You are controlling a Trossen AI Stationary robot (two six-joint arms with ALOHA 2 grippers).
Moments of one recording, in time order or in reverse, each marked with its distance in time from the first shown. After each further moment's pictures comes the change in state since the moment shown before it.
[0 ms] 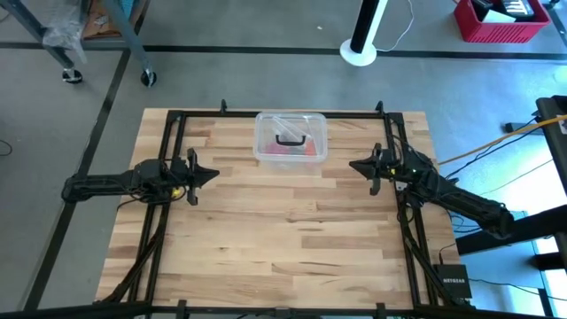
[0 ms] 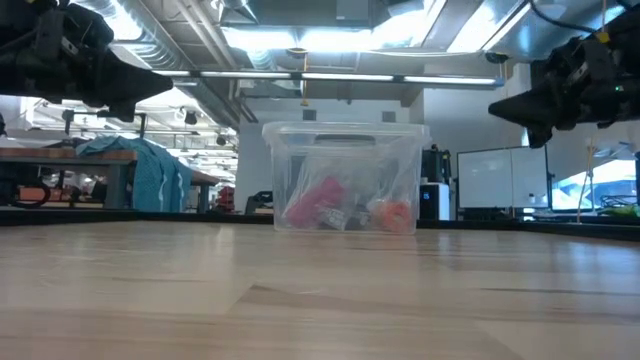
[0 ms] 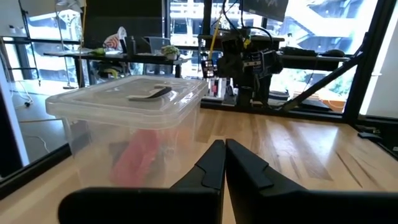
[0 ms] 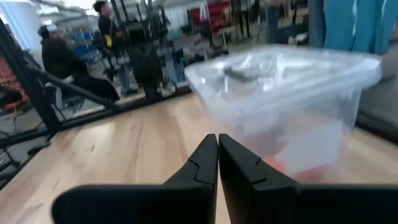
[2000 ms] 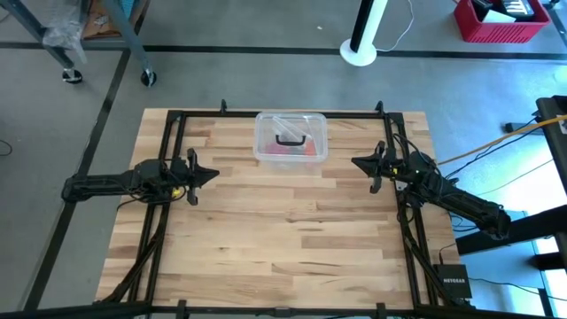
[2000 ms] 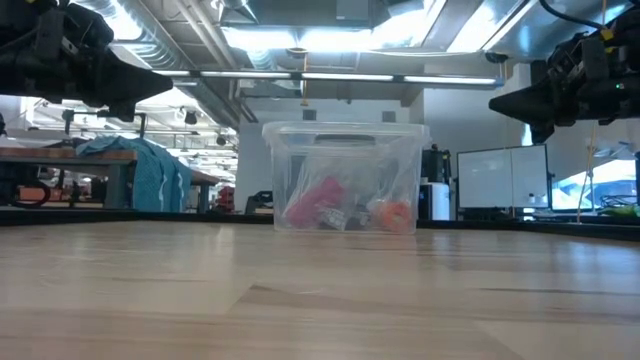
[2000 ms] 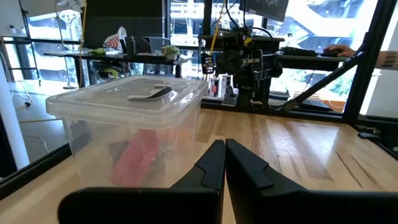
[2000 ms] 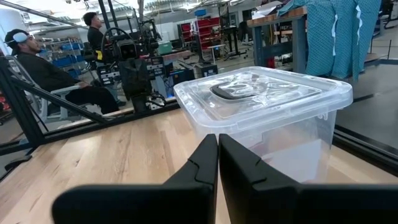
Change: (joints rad) left arm 0.000 0.000 0.000 -0.001 0.000 0.000; right arm 0.000 -0.076 0.002 -0.009 0.062 -0.018
